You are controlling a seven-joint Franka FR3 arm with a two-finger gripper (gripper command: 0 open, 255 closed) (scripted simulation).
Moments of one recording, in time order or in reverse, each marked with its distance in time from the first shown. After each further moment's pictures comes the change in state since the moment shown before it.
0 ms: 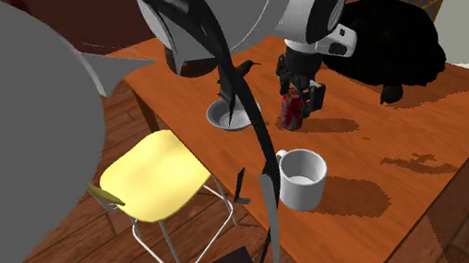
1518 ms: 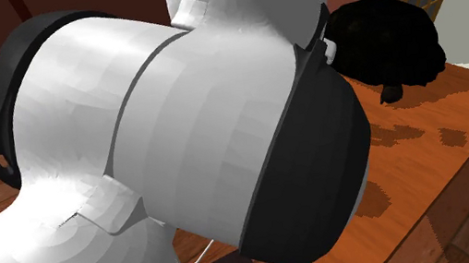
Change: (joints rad) arm 0.113 0.297 0.007 0.211 -0.165 0.083 0.155
